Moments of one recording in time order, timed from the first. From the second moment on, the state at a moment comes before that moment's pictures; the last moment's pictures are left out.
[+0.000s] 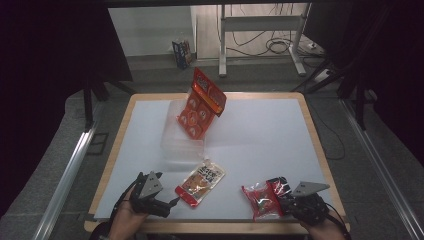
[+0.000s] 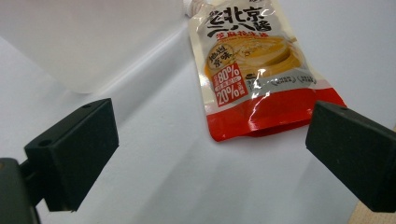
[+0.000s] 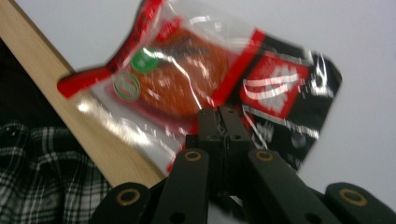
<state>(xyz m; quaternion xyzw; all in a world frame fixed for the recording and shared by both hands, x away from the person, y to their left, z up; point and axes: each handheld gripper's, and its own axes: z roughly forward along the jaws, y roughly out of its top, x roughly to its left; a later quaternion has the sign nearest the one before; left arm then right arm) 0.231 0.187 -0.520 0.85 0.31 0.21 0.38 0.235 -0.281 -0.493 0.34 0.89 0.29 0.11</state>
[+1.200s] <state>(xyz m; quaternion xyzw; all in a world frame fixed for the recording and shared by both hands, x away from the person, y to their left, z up) 0.233 0.176 -0.522 0.85 0.30 0.20 0.38 0.275 -0.221 -0.510 0.29 0.90 0.30 0.10</state>
